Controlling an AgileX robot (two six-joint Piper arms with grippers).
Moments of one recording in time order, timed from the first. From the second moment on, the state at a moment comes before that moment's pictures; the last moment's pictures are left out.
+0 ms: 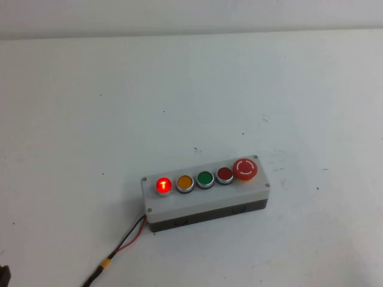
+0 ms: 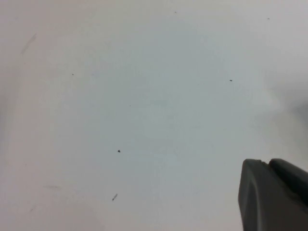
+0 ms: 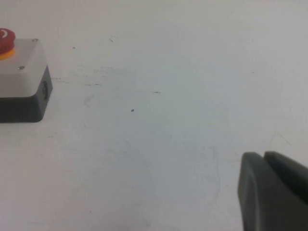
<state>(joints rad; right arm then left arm) 0.09 -0.01 0.03 0.20 0.36 -0.19 -0.14 -0.01 0.03 0.07 0.39 0.03</state>
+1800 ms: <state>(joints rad) 0.09 0.16 -0.16 1.11 0.39 -0.21 -0.14 -0.01 0.03 0.07 0.39 0.03</state>
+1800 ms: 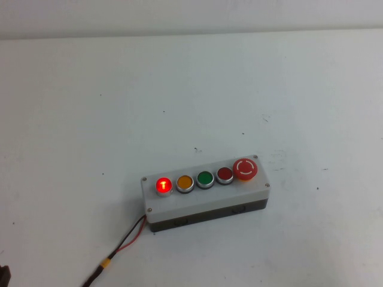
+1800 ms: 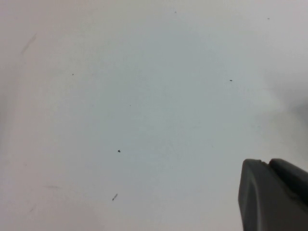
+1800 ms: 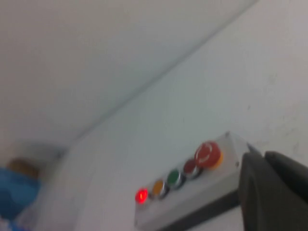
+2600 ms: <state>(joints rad) 0.42 1.27 -1.12 0.36 1.00 -0.04 -0.14 -0.01 0.03 0.07 0.39 0.03</state>
